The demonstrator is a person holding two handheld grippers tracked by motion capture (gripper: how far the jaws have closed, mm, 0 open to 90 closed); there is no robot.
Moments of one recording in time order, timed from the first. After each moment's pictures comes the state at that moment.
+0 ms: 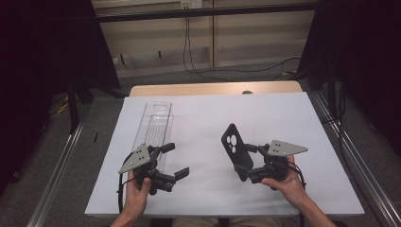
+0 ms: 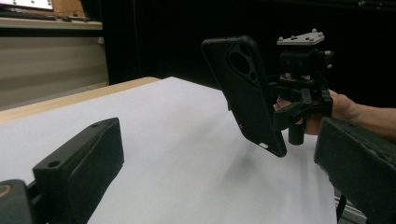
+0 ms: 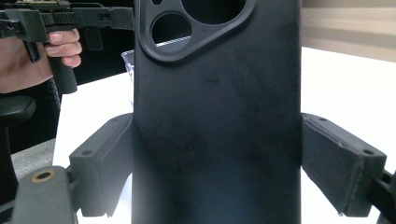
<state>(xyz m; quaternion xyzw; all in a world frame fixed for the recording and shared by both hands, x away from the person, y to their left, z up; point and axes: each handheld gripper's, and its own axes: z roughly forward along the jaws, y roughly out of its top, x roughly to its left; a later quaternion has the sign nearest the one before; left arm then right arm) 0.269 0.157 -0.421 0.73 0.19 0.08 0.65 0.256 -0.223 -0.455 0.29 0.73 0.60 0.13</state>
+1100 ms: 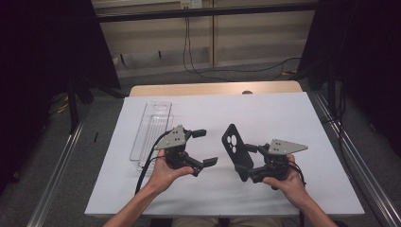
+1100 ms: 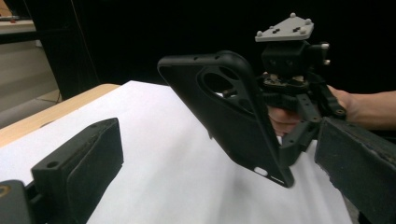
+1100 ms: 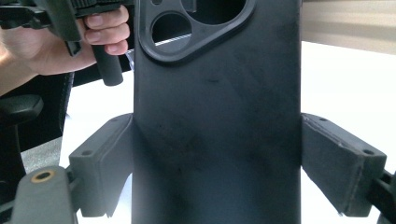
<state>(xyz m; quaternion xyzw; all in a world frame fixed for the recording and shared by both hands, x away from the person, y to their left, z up) 0.313 0.080 -0.411 0.76 0.09 0.05 0.65 0.259 -0.226 -0.456 0.28 0.74 0.60 0.11</state>
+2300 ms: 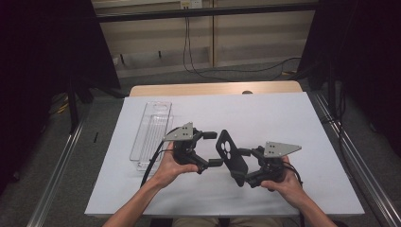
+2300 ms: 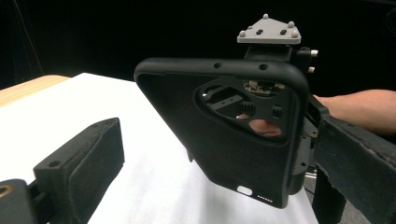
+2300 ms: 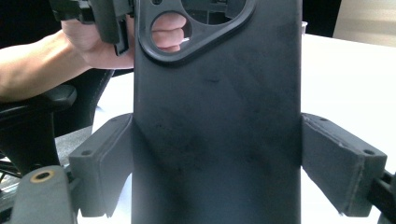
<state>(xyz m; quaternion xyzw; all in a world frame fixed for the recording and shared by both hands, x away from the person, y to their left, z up) 0.331 0.063 -0.421 0.76 0.06 -0.05 0.64 0.259 -0.214 -0.460 0.24 0.75 0.61 0.07</state>
